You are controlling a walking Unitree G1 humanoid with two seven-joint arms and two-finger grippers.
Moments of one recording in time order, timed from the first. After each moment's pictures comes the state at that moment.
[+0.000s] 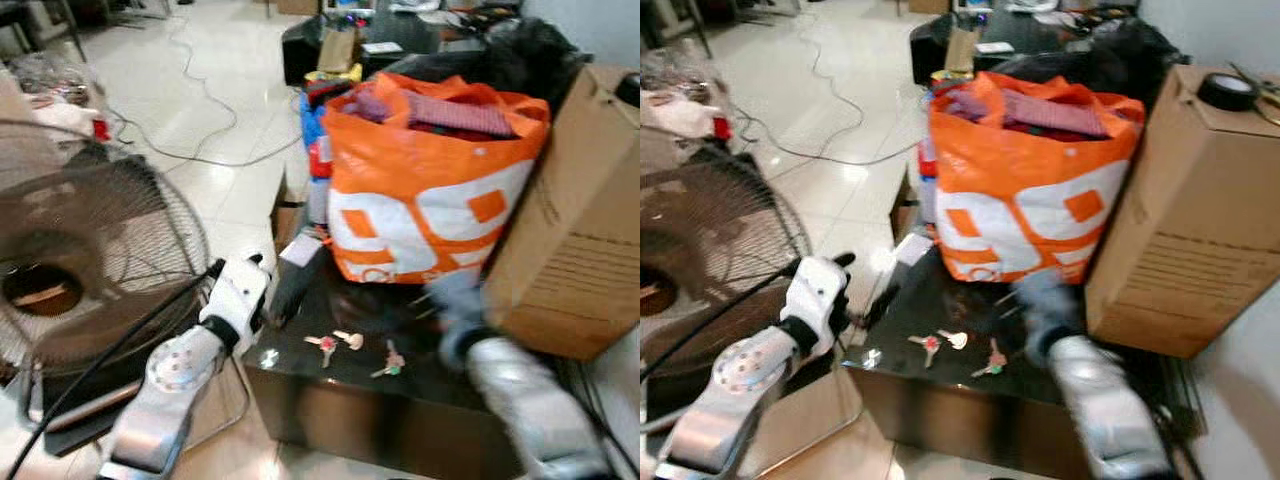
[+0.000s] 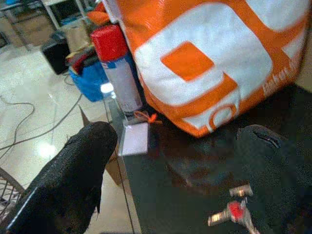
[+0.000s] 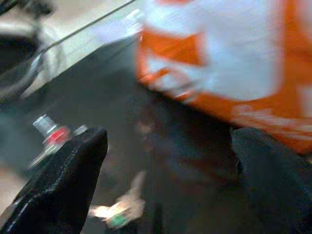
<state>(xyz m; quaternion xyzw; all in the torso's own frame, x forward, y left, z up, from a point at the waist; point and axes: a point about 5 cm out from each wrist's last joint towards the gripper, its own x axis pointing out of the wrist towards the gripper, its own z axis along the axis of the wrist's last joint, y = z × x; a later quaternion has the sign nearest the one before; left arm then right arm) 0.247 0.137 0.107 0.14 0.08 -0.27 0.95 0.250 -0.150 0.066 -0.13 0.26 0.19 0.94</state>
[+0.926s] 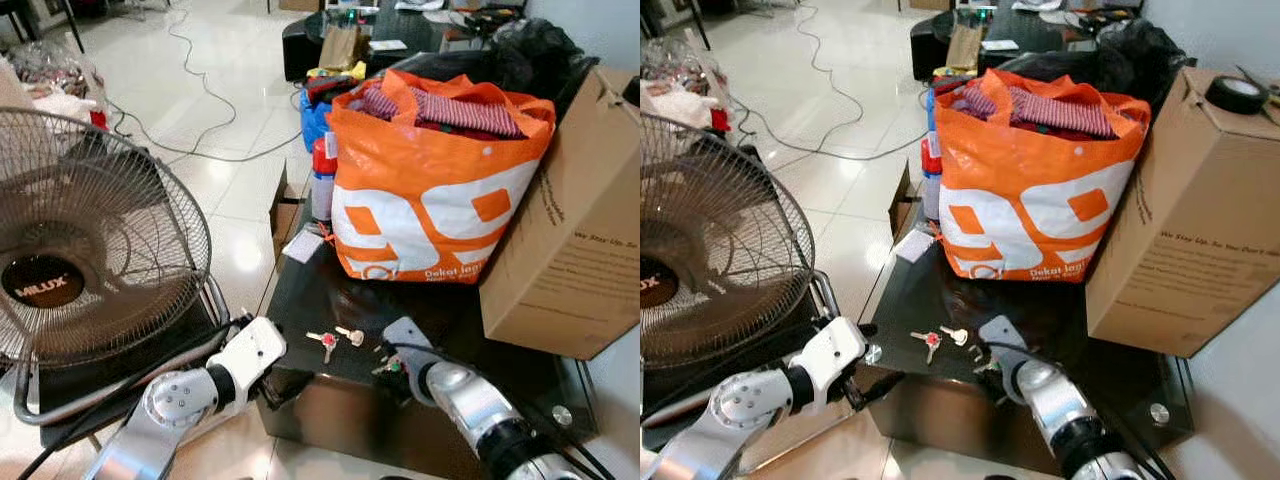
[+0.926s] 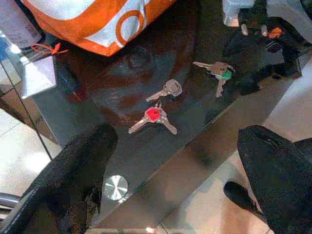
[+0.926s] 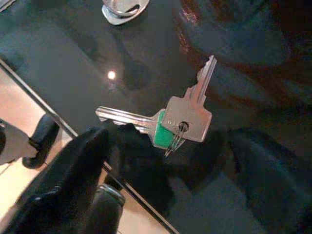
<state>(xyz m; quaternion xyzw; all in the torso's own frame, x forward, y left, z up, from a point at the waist) 0.209 0.137 0.069 0.18 0.21 -0.41 0.87 0.253 -0.139 -0.022 -0.17 0.44 0.21 0.86</state>
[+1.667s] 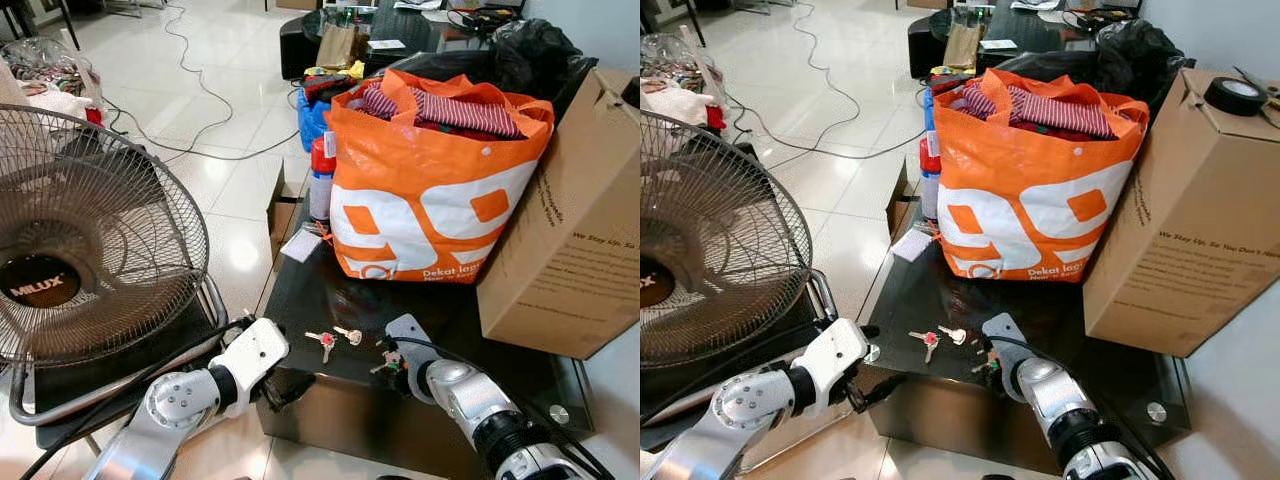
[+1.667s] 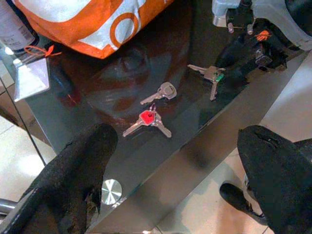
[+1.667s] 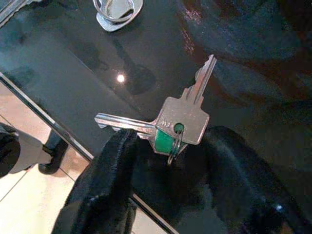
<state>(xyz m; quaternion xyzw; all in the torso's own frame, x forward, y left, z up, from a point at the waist) 0.208 0.134 0.070 0.18 0.21 -0.41 0.87 0.257 -0.139 -0.025 -0.13 0.45 0.21 0.86</state>
